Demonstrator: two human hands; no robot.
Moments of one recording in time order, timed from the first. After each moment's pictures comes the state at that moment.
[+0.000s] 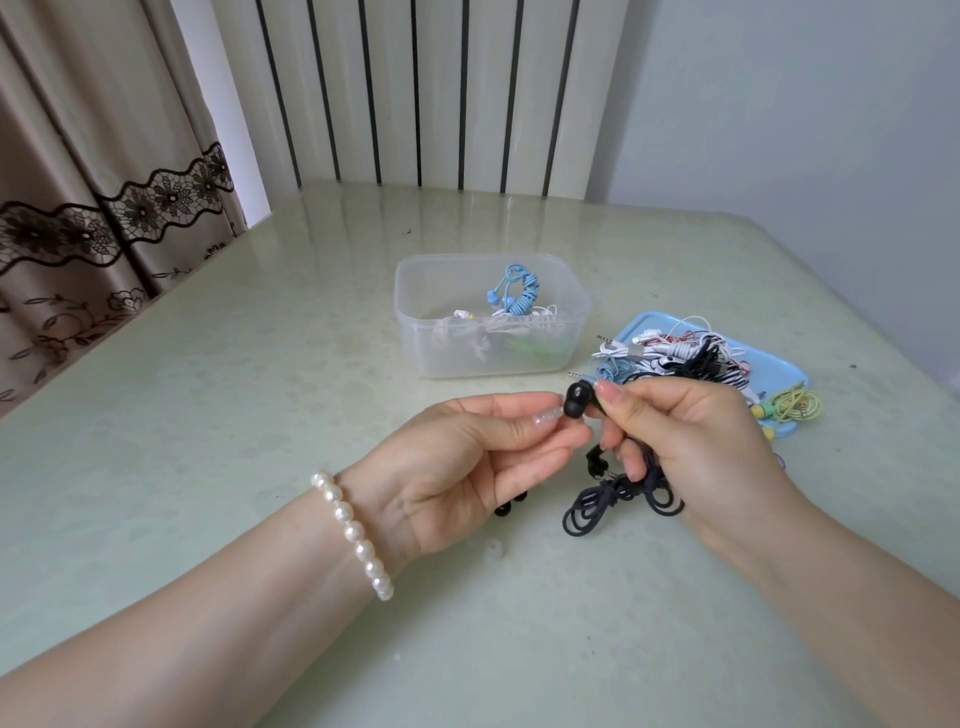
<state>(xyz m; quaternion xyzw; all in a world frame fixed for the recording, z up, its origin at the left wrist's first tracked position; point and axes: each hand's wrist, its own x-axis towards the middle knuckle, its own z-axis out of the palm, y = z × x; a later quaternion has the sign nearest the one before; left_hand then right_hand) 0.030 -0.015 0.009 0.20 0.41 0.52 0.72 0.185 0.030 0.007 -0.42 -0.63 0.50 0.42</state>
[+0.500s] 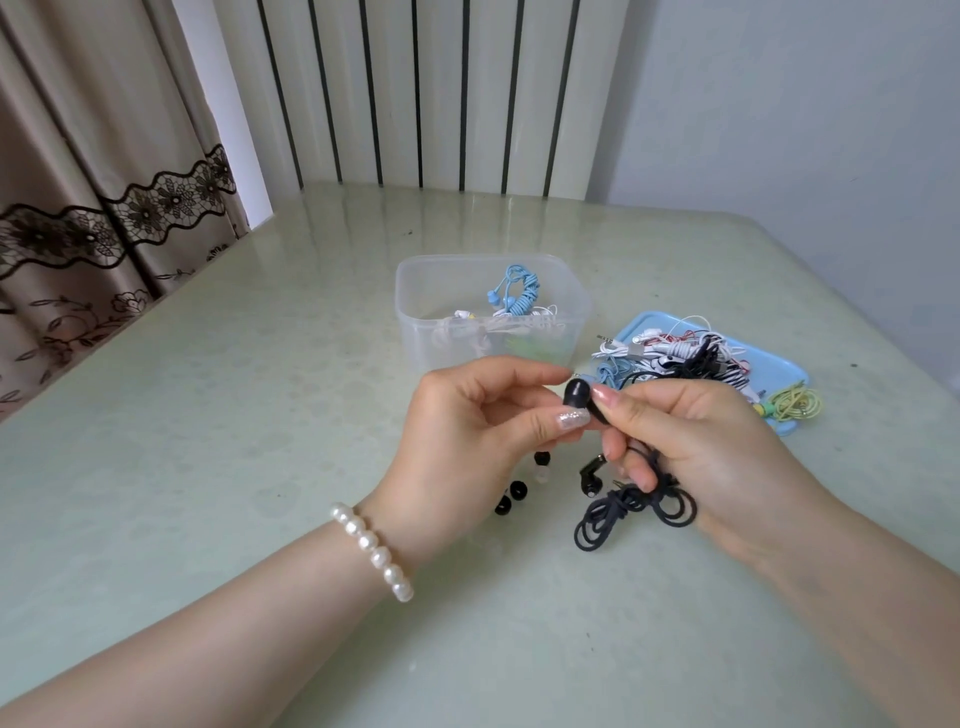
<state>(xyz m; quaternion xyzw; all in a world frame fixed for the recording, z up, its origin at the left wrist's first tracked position) 0.040 -0.019 0.001 0.51 0.46 0.61 0.40 0.190 0.026 0.014 -0.42 -0.63 0.55 0.35</state>
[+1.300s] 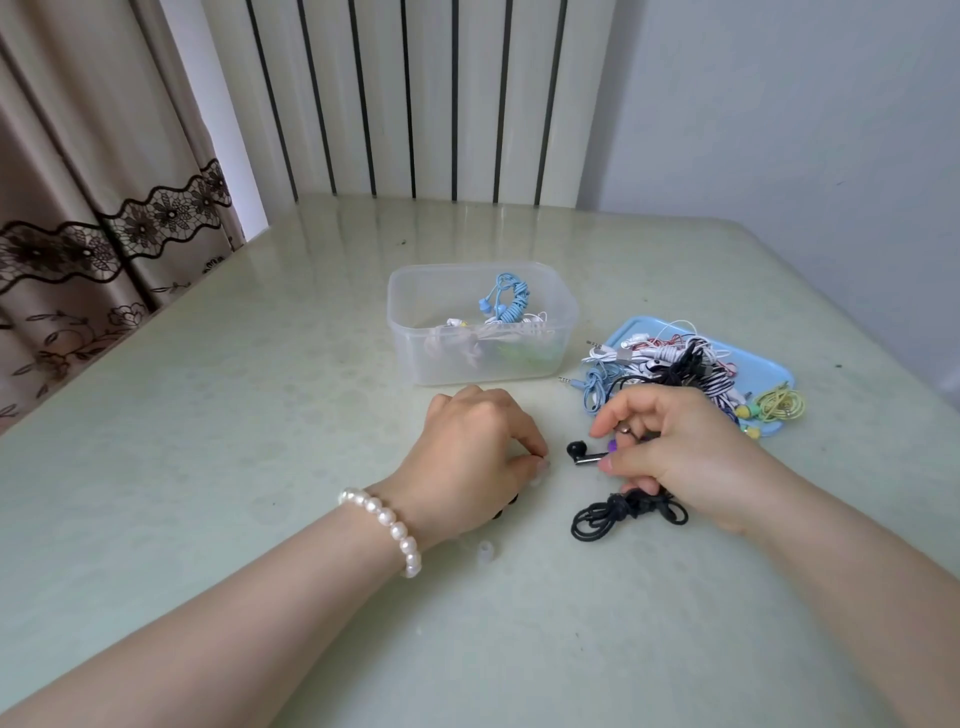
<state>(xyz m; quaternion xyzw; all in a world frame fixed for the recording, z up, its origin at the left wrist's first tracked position) 0.031 0.004 -0.019 0.73 0.63 0.26 0.12 0.204 0.049 0.003 -0.50 -0.71 0.44 0.23</state>
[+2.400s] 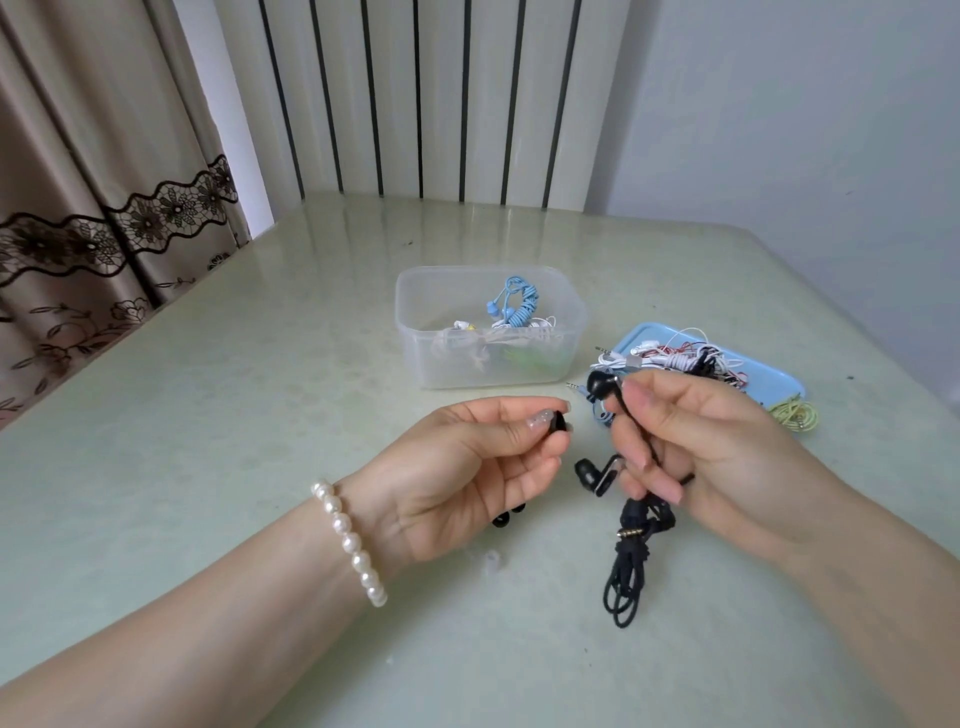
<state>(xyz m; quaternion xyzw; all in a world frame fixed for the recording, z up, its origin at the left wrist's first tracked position) 0.029 -0.012 0.005 0.23 0.38 0.53 0.72 0.200 0.034 0.023 -0.32 -0.59 0.66 0.33</state>
